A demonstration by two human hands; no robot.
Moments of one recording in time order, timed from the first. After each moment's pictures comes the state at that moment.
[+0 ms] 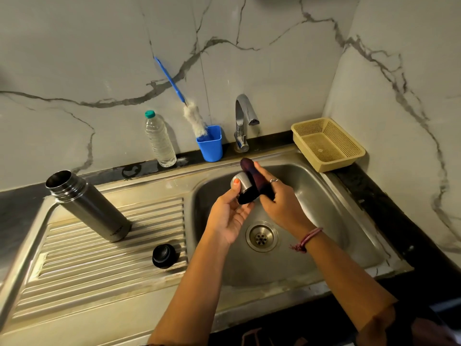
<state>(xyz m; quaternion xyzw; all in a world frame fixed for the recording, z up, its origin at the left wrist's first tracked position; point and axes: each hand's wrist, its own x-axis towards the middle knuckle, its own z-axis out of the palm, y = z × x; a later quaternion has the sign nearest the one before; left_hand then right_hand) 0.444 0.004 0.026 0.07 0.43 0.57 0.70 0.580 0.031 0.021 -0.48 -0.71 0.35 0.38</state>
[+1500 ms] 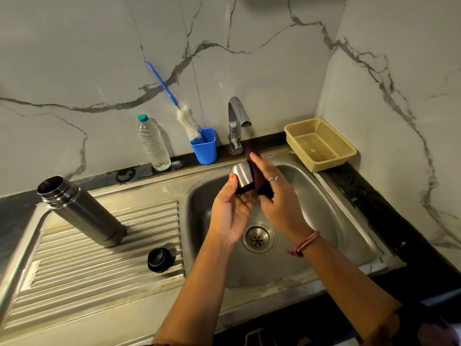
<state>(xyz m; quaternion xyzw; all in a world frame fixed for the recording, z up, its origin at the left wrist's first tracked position) 0.460 0.002 0.033 0.17 0.30 0.62 0.71 0.581 0.020 0.033 -0.47 -0.76 0.16 0.43</state>
